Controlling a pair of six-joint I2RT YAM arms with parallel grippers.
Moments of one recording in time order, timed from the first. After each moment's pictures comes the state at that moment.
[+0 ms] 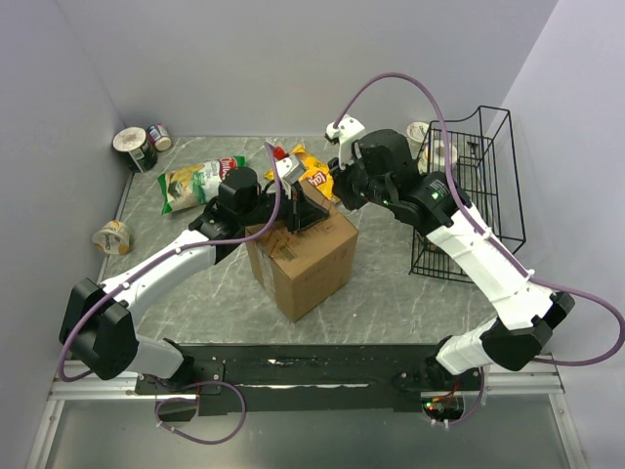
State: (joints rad) left arm -0.61 1.39 1.07 0.18 0.63 -0.22; right arm 0.73 1.42 1.75 -0.86 0.10 -0.03
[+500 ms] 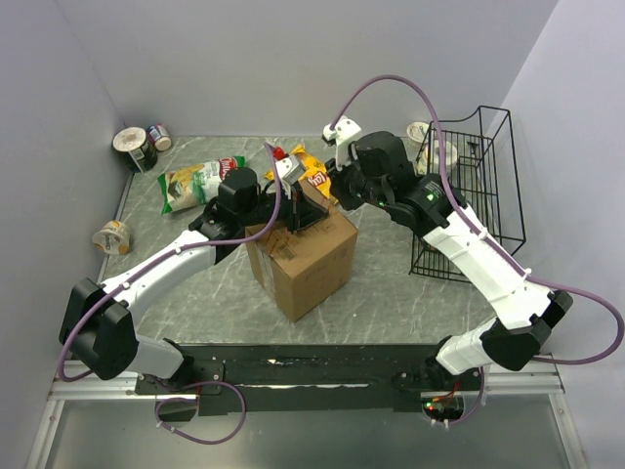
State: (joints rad) left arm -0.61 1.39 1.06 0.19 0.63 -0.21; right arm 0.74 1.42 1.72 -0.82 0.11 -0.03
